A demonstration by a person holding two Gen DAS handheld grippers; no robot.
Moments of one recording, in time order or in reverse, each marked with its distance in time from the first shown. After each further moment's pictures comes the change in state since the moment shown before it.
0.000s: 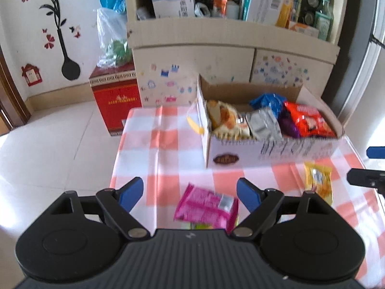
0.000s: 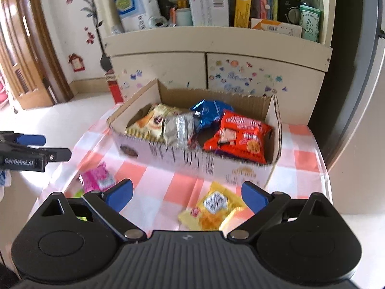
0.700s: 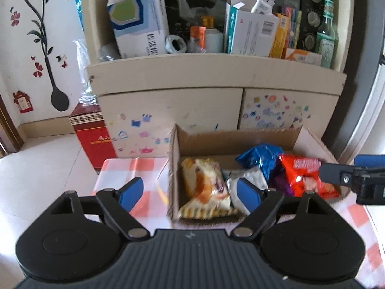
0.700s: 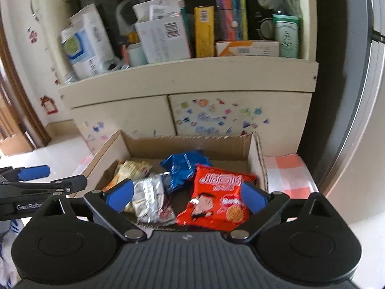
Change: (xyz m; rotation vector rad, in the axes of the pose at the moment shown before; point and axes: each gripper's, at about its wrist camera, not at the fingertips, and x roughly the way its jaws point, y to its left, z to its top) left arm 0.048 -0.050 0.074 0.009 -0.136 0.022; right arm 0.045 -0.034 0.066 0.154 -0.122 -0.073
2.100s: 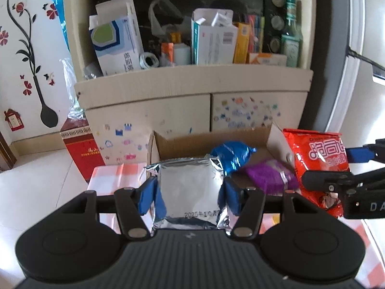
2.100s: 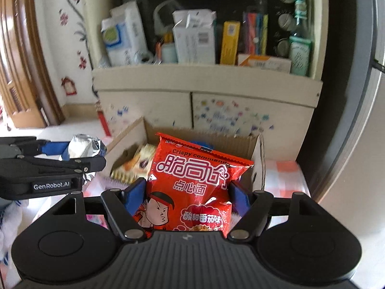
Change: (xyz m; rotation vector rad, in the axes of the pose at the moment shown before) left arm -0.033 -0.026 -0.007 0.066 -0.074 -0.056; right arm -0.043 0.005 -0.021 -0.130 -0.034 0.039
